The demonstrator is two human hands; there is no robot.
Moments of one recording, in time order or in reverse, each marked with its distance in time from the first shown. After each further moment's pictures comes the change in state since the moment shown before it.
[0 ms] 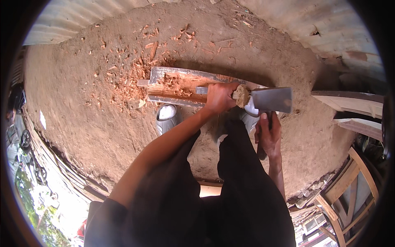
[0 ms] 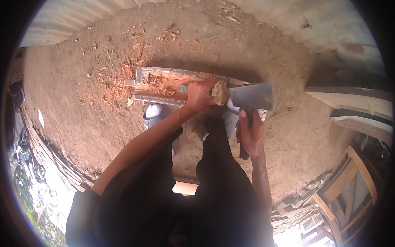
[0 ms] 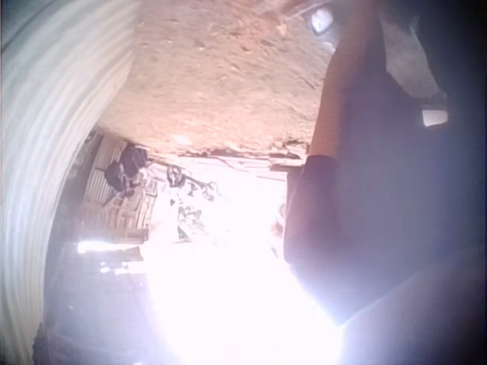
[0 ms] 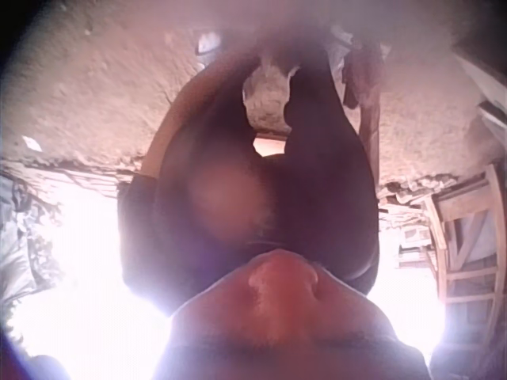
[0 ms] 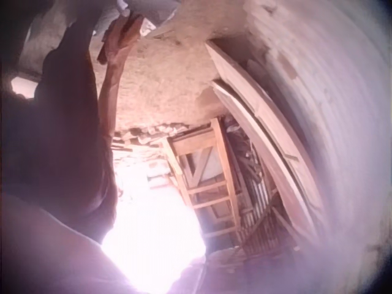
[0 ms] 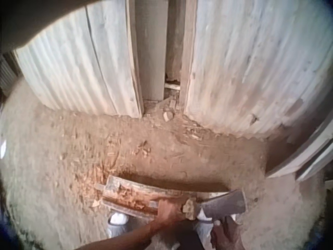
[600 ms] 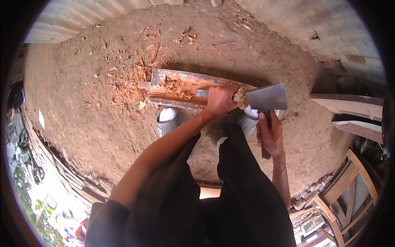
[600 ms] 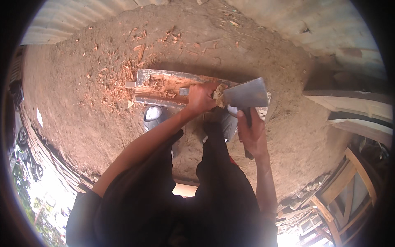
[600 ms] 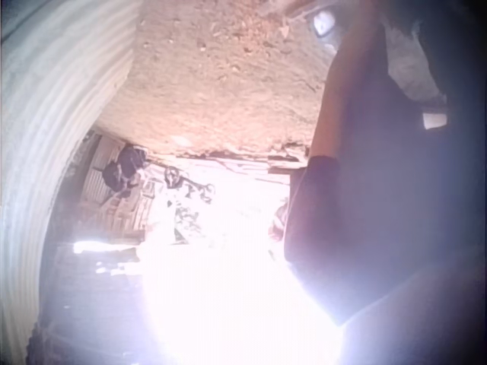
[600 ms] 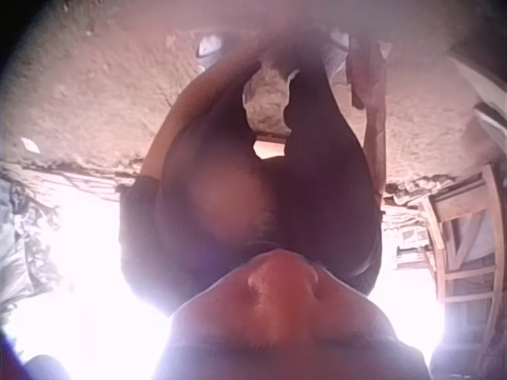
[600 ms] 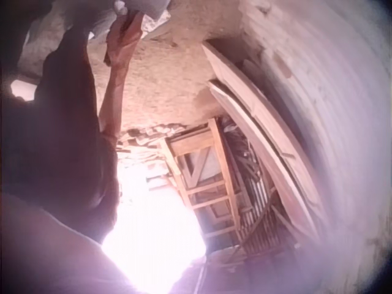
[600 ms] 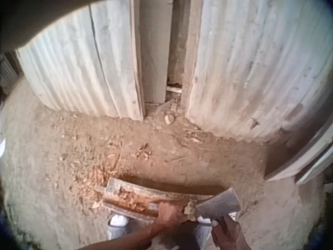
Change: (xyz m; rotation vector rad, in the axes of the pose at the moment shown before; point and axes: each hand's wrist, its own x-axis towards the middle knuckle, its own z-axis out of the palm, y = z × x) left_hand 0.002 -0.002 0.001 0.012 -0.004 -0.011; right_hand 0.010 -0.023 0.001 -0.211 -0.040 0.004
